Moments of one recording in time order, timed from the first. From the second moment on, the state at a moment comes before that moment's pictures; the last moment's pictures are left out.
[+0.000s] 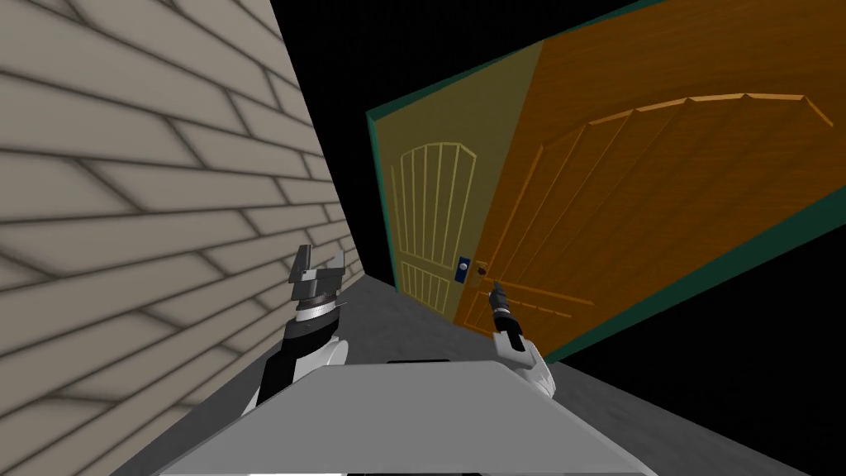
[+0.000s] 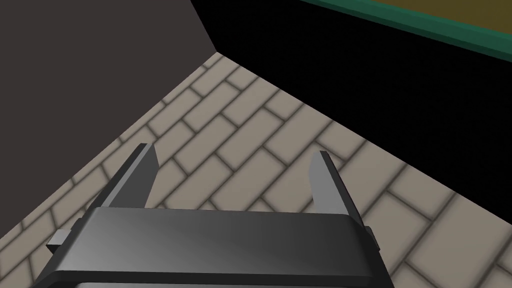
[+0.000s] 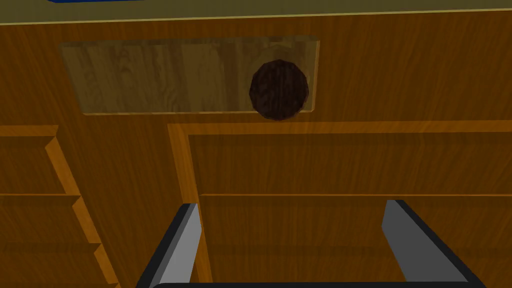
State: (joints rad) arm 0.12 -0.09 -0.40 -1.34 0.22 -0.30 -0.33
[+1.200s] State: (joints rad) arm 0.11 -0.10 -0.43 -1.31 0.22 -0.31 -0.32
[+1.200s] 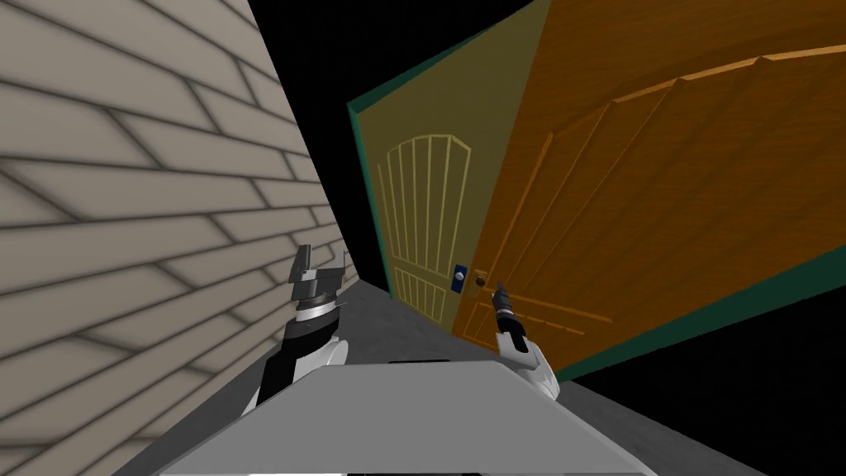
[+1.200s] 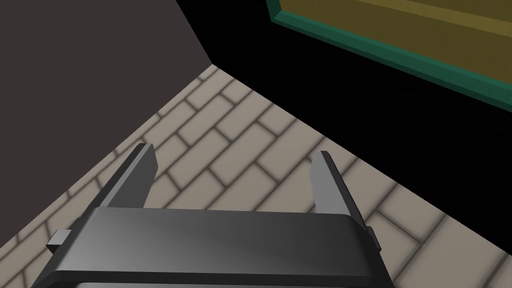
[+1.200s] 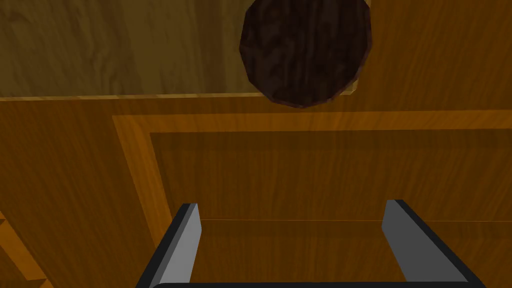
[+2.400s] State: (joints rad) arm 0.13 -0.10 -0.42 -1.33 0.22 -0.30 -0.32
